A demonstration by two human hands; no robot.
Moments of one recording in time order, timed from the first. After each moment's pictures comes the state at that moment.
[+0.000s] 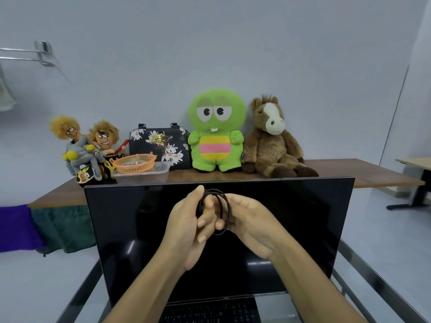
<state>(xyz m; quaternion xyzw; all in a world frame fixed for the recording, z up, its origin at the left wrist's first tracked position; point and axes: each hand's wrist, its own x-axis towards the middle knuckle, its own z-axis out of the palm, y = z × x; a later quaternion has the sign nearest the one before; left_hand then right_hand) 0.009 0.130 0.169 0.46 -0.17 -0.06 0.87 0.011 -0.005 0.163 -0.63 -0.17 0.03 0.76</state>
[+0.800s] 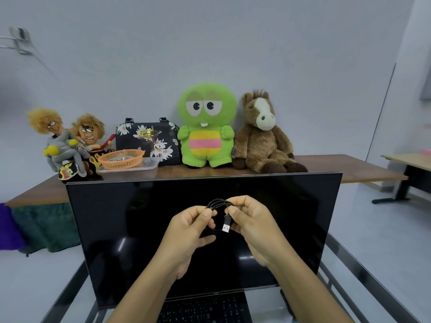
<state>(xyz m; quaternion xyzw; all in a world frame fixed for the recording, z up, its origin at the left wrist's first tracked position) 0.025 0.125 0.127 0.65 -0.14 -0.02 0.75 0.007 -0.026 0.139 -0.68 -0.04 -0.10 0.72</state>
